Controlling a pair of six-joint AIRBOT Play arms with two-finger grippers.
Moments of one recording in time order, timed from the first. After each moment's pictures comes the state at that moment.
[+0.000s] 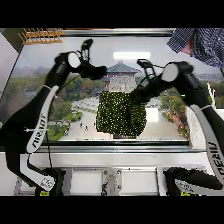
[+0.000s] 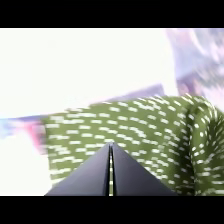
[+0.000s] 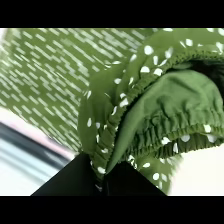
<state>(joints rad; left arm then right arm) -0.31 -1.73 1.80 1.22 -1.06 -1.68 0.39 -1.41 1.45 -1.25 1.31 1.57</state>
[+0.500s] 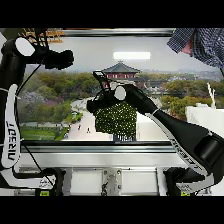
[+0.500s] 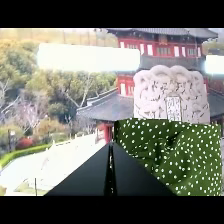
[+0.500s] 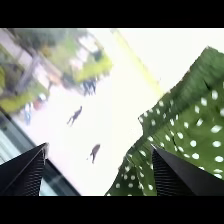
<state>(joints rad) -0.08 -1.51 1.73 1.24 -1.14 -1.66 0.68 -1.64 1.50 -1.02 0.85 1.51</state>
